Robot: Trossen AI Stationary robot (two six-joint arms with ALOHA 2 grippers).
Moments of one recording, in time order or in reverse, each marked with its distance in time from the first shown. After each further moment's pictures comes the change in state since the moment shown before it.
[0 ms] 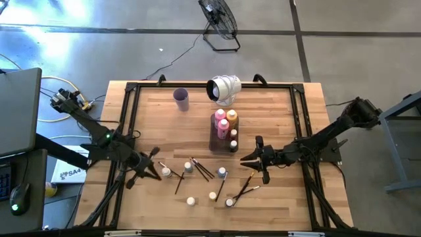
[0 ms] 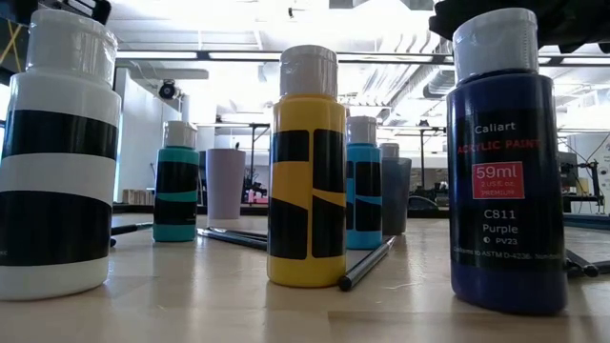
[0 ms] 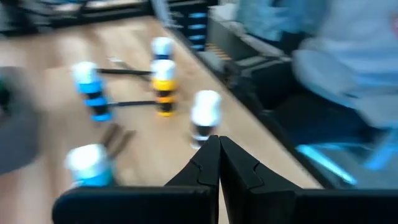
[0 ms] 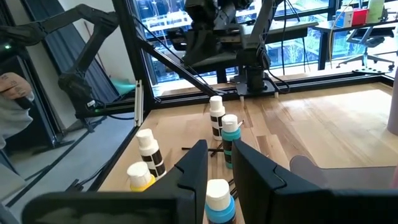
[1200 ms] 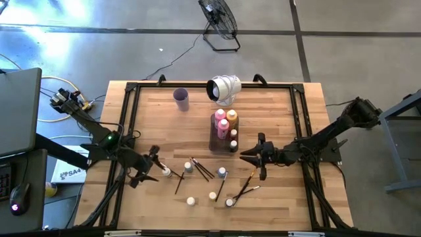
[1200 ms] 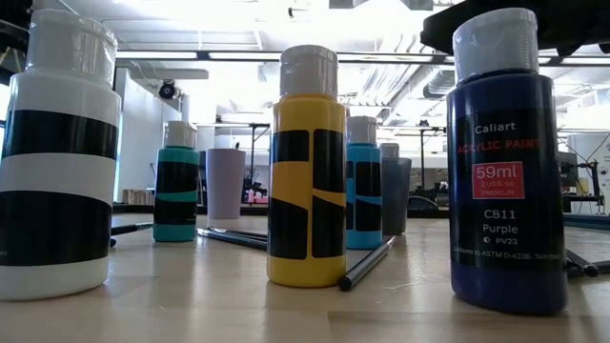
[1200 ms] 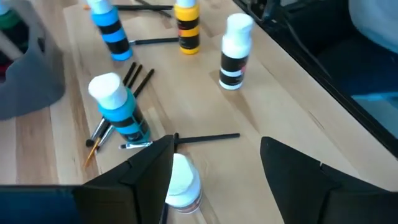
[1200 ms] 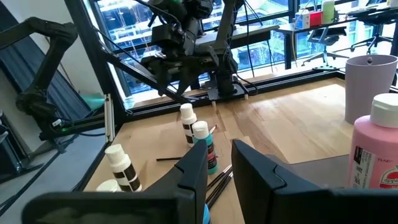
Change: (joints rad) left arm 0.000 0.039 0.000 -0.192 -0.098 0.003; right arm -0.002 0.000 0.000 0.001 0.139 0.055
